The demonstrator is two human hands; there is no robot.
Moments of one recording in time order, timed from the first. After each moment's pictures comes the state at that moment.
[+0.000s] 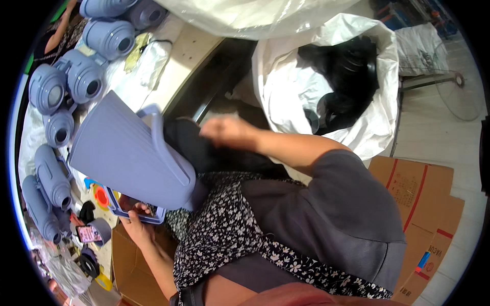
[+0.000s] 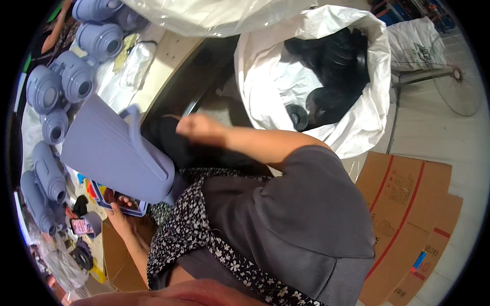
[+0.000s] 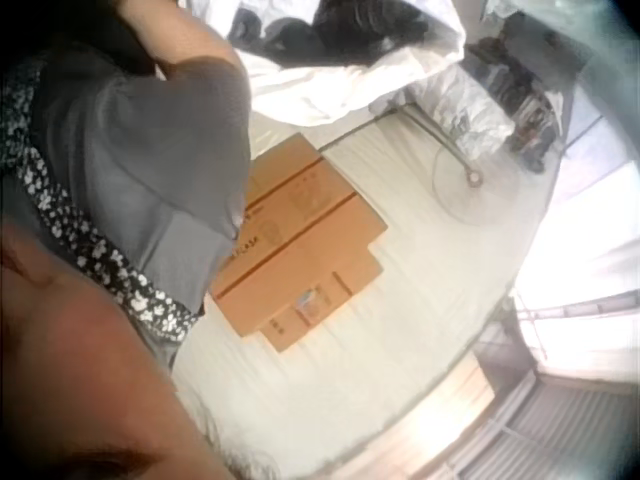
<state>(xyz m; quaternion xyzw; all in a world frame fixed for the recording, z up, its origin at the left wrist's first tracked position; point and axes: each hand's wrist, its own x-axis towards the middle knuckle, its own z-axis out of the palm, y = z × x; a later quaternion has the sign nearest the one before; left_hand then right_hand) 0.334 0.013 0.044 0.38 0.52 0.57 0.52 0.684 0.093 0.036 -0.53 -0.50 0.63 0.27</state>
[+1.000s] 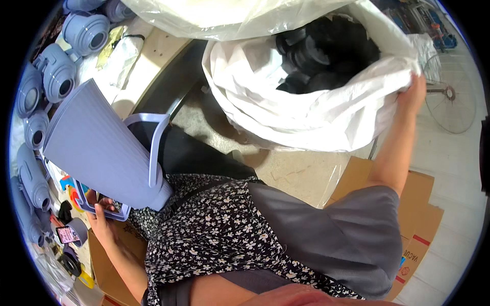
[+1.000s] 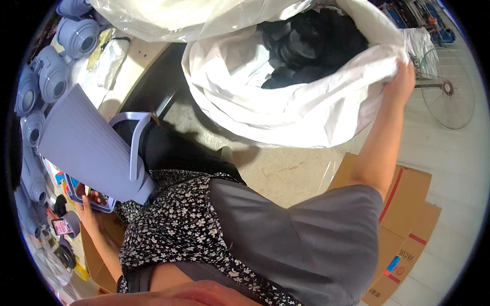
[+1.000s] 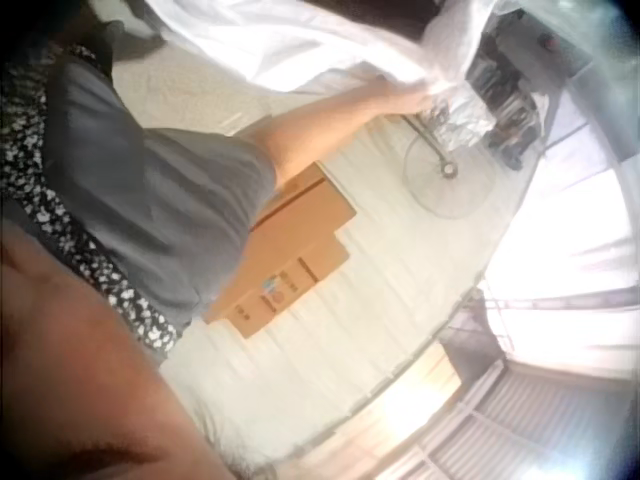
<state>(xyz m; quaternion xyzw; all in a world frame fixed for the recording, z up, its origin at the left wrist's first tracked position) 0.314 0.038 0.053 0.39 0.58 0.46 0.55 1.107 0.020 0.209 -0.65 -0.30 0.03 0.69</state>
